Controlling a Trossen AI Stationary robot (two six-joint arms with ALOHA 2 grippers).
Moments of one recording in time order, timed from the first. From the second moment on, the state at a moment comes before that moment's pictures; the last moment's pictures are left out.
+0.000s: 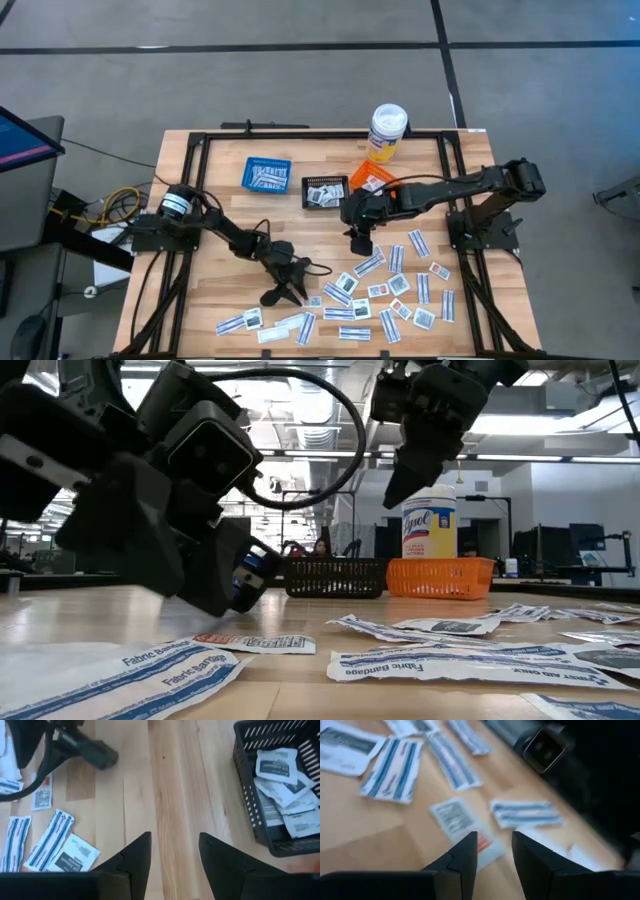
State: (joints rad) left arm -0.32 1.84 0.67 0.79 0.50 -0.08; right arm 0.09 1.56 1.06 -0.46 0.03 0.18
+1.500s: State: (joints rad) left arm -0.15 1.73 0.83 0.16 -0.04 0.29; right arm 0.08 1.56 1.05 -0.36 0.03 0.18
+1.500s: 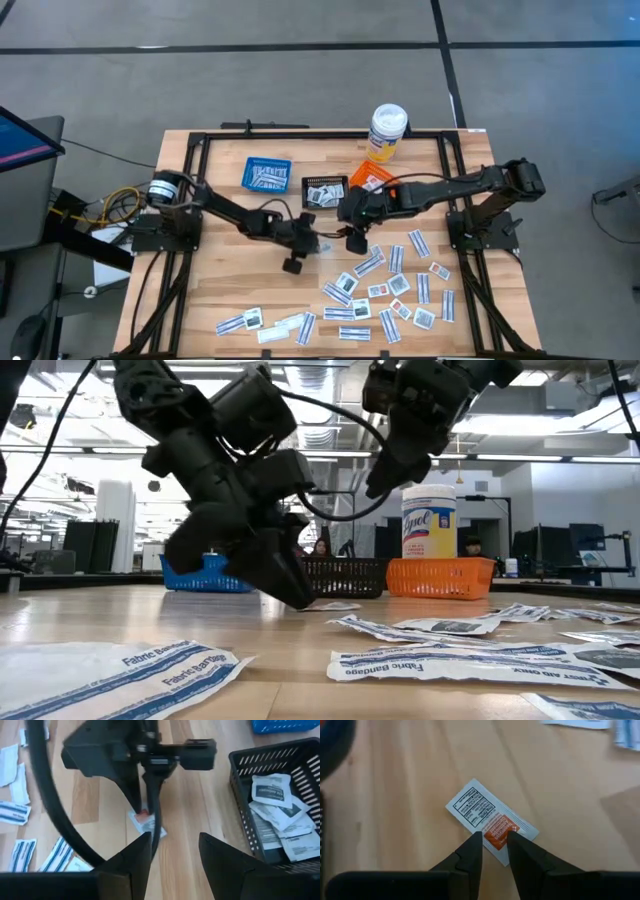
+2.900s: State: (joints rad) left arm -0.26 1.71 0.63 0.54 -0.34 0.15; right arm 0.10 1.96 1.14 -0.19 0.00 0.63
